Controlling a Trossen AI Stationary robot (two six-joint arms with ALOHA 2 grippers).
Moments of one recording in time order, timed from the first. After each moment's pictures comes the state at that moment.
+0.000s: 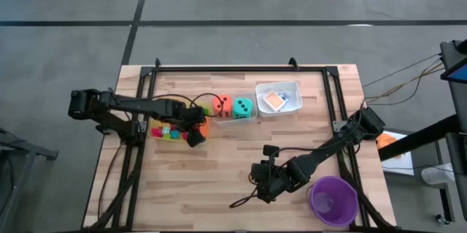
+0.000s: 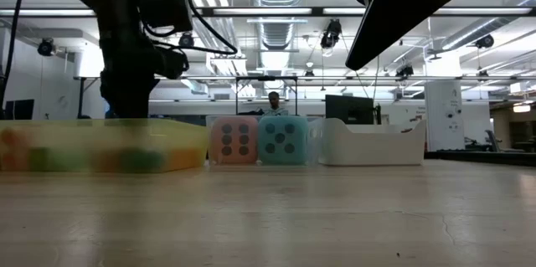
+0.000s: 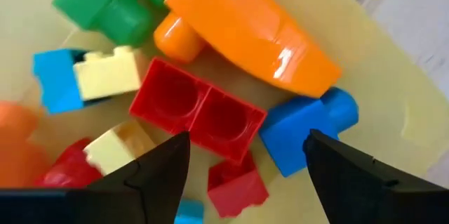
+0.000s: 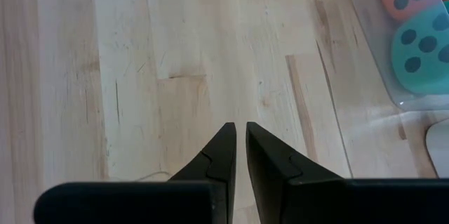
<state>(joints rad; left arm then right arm) 0.10 1.41 0.81 -0.77 -0.06 -0.53 0.56 1.85 1.39 -0.75 0.52 0.60</state>
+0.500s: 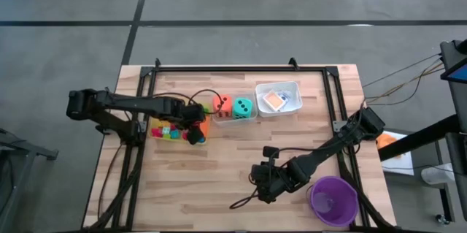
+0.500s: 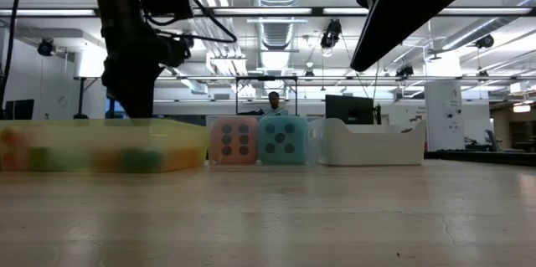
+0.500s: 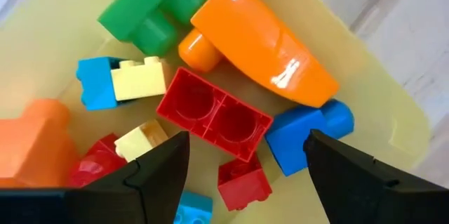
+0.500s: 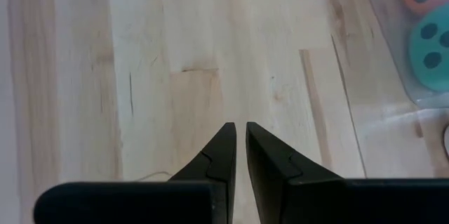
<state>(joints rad) 0.10 1.39 0.86 -0.84 -0.10 -0.56 0.56 1.85 1.39 -0.75 0.47 0.60</state>
